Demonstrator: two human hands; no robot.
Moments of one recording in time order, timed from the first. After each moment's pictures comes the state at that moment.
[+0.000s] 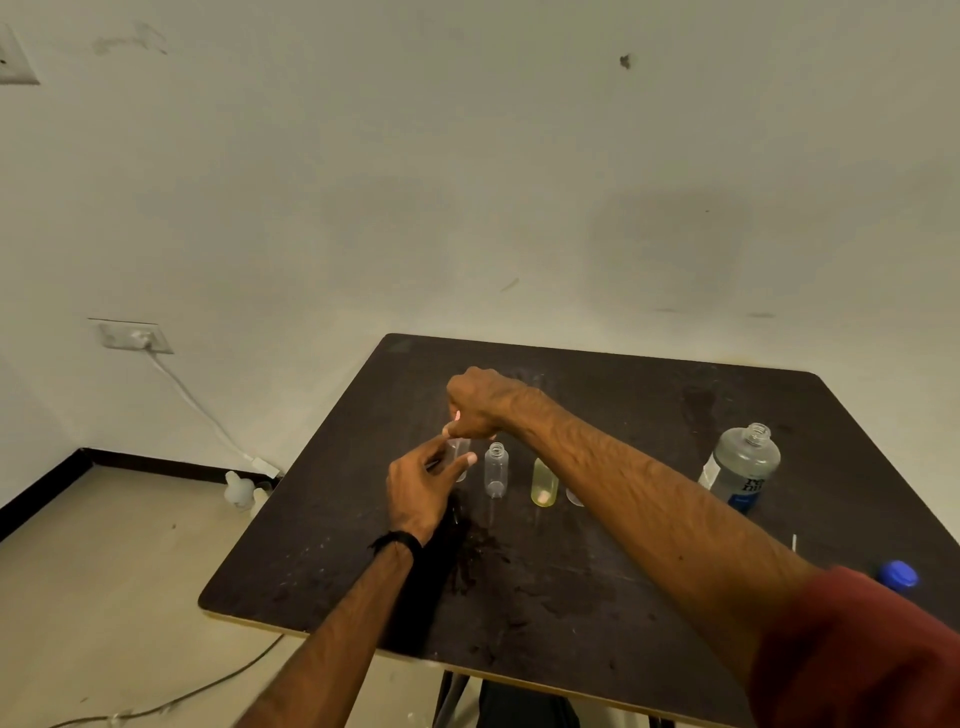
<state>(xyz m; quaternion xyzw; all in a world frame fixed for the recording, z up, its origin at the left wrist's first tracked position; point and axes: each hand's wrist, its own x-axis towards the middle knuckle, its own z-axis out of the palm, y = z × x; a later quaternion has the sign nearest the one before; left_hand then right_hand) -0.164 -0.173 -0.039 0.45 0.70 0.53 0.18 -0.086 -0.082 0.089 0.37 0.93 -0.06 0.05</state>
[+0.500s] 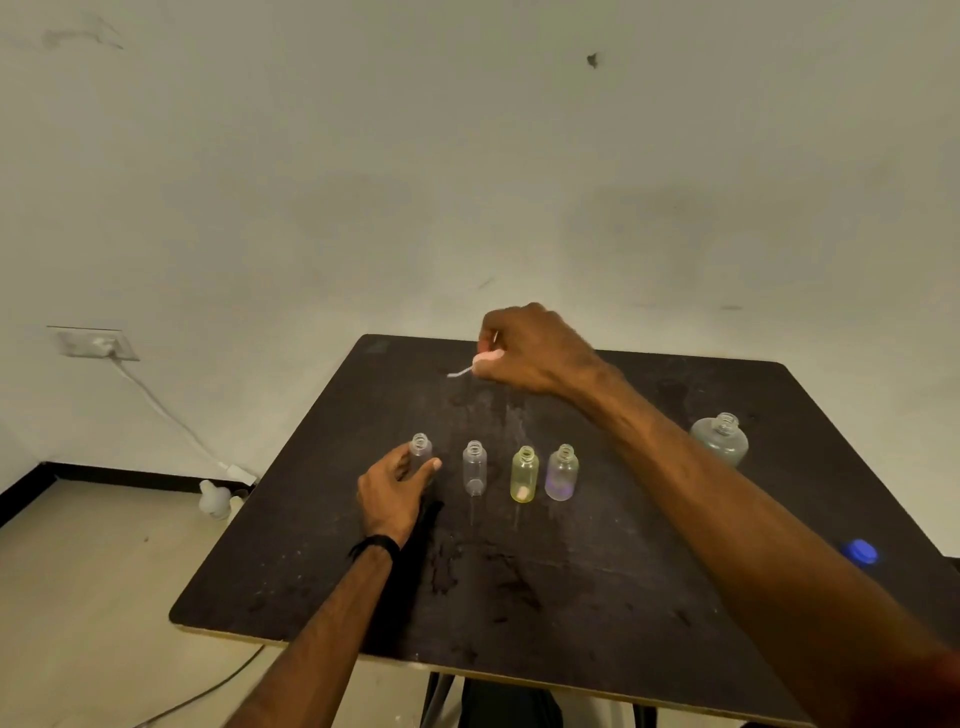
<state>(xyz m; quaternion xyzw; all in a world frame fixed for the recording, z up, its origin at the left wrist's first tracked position) -0.172 -0.172 -0.054 0.40 0.72 0.54 0.19 -0.007 -0.079 0.147 0.41 0.89 -0.09 -0.18</state>
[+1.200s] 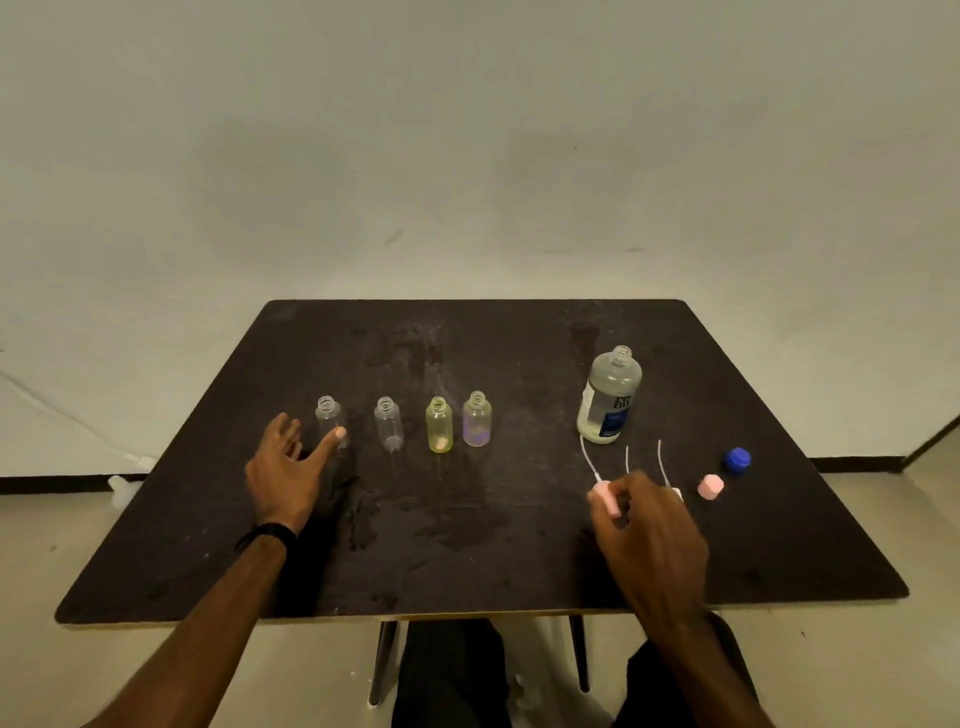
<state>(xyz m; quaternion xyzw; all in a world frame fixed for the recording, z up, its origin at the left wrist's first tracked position) -0.176 -0.187 -0.065 0.37 0.71 0.56 0.22 0.204 -0.226 -0.037 0.69 0.66 -0.10 -0.27</state>
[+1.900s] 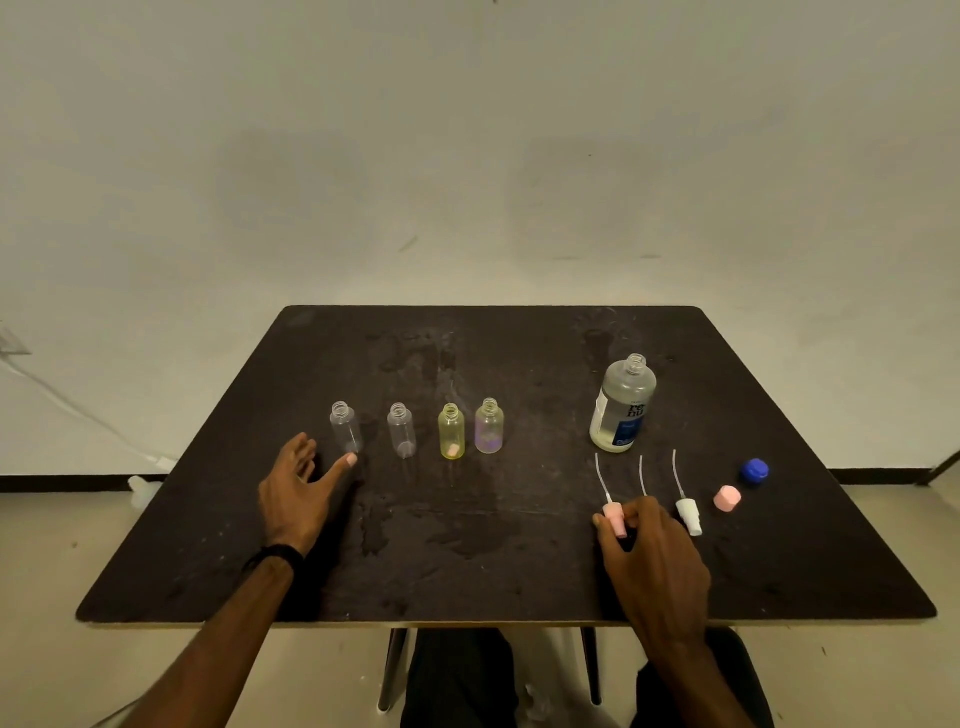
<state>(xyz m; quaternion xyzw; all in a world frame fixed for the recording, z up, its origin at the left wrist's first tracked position) -0.176 -0.204 -0.068 0.38 0.72 0.53 0.23 0.201 -0.218 -0.071 0.73 0.63 -0.10 -0.25</state>
